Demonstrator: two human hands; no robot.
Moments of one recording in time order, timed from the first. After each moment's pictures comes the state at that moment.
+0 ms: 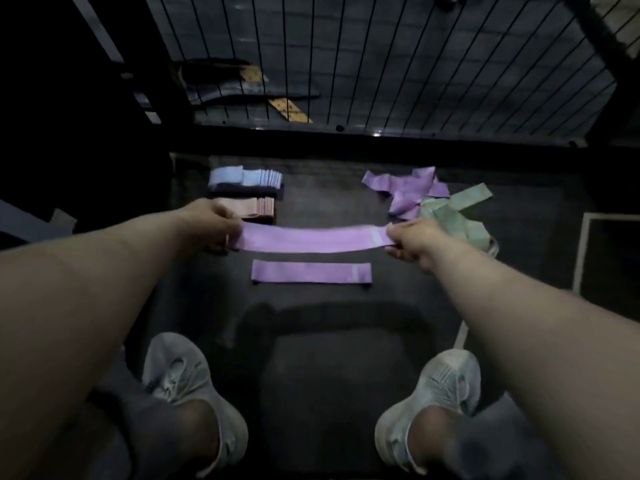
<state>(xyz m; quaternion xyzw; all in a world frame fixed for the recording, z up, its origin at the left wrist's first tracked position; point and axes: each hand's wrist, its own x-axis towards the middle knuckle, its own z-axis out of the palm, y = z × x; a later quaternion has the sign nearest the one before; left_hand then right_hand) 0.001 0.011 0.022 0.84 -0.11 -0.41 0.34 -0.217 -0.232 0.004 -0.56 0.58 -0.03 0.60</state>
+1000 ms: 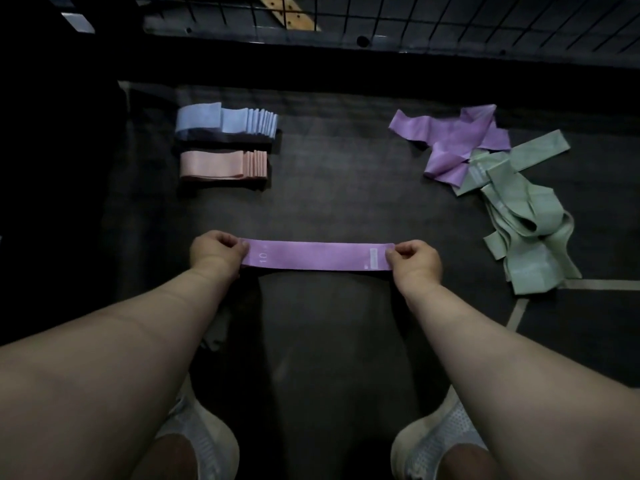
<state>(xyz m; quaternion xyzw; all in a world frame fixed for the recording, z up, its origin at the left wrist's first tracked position) -0.021 -0.011 -0.170 0.89 0.11 -0.30 0.32 -0.221 -0.222 -0.179 -0.63 0.66 -0.01 0.41</state>
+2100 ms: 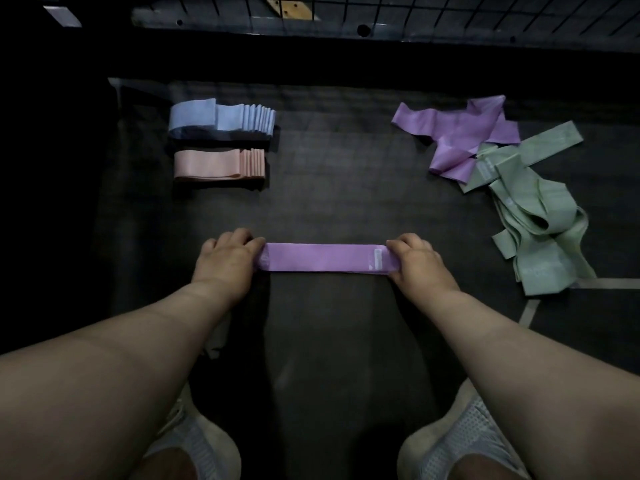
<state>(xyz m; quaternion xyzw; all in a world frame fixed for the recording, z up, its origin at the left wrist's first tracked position) -0.022 -0.008 -0.180 0.88 -0.39 -0.24 -0.10 -0.237 -0.243 -0.182 -0.90 0.33 0.20 0.23</state>
